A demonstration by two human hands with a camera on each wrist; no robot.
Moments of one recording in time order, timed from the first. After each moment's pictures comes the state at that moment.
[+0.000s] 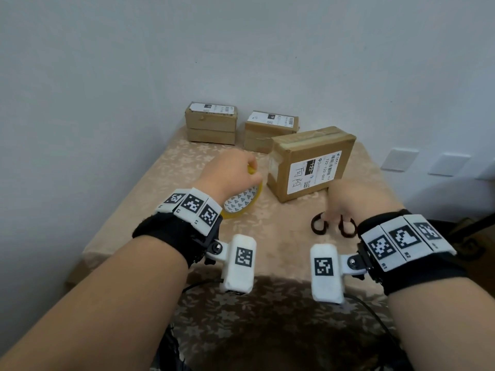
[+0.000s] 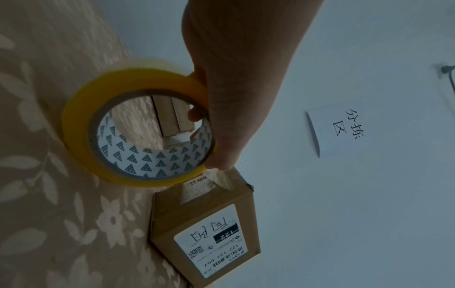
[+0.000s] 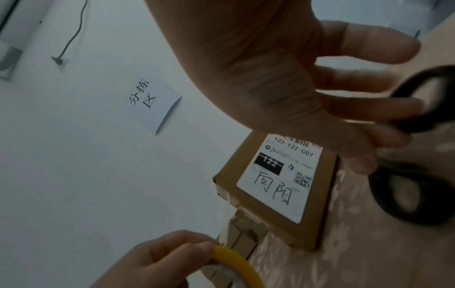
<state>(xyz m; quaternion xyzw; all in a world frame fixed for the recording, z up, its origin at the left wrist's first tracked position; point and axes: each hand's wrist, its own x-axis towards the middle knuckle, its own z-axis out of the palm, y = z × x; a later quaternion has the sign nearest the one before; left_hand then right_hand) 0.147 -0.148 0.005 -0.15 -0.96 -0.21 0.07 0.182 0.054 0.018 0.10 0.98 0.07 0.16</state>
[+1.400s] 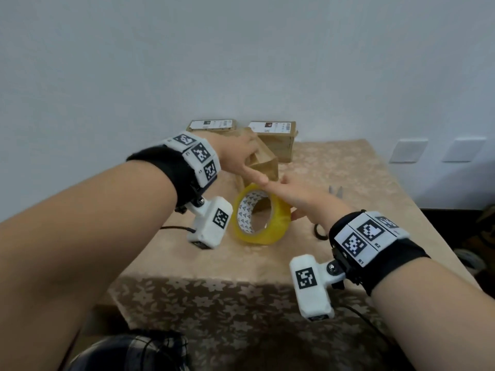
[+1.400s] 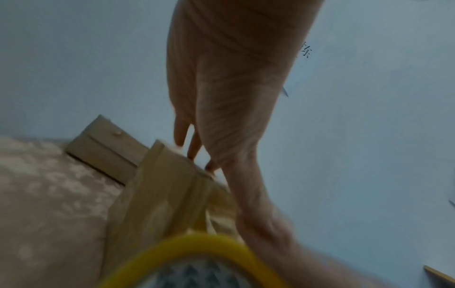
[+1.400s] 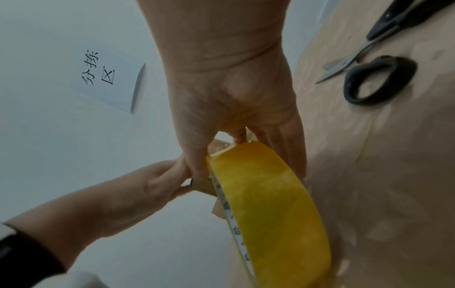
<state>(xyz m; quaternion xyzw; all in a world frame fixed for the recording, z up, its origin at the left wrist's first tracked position) 0.118 -0.135 0.079 -0.26 -0.95 0.13 -0.13 0.182 0.011 0.005 0.02 0.83 -0.53 0.15</state>
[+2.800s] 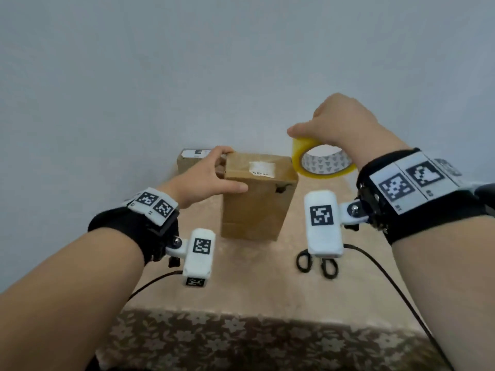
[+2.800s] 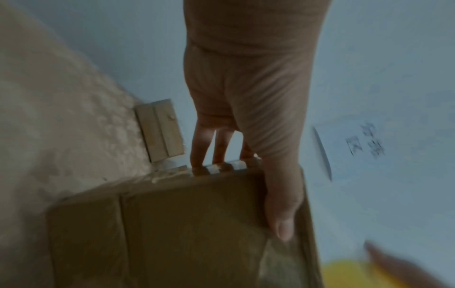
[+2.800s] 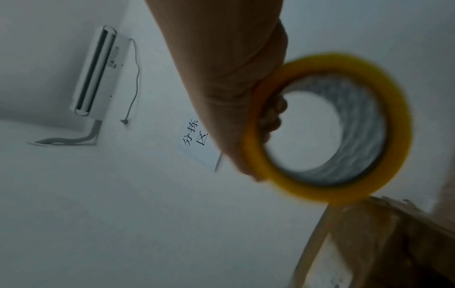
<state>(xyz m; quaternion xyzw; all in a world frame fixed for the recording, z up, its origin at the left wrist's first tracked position) 0.130 -0.171 0.067 -0.21 -0.82 -0.52 -0.05 0.156 0.063 0.167 0.05 0.96 -0.19 -0.18</state>
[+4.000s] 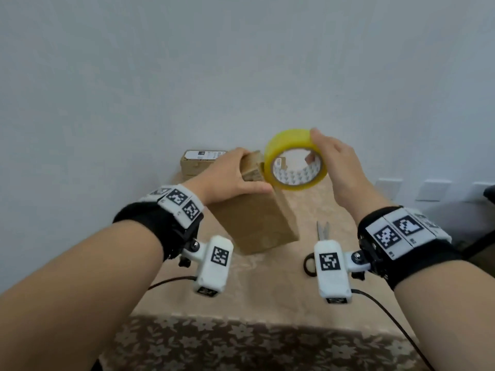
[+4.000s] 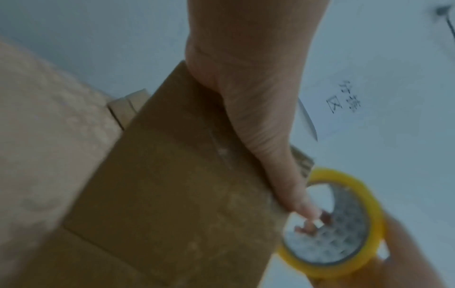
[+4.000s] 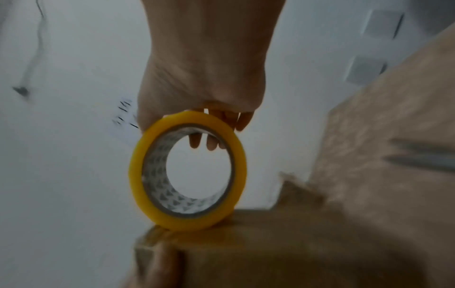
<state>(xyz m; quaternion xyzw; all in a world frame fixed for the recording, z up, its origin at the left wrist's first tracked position) 0.121 -0.148 0.072 -0.25 -0.91 -0.32 0.08 0.152 0.066 0.083 -0.03 0.76 -0.61 -0.22</state>
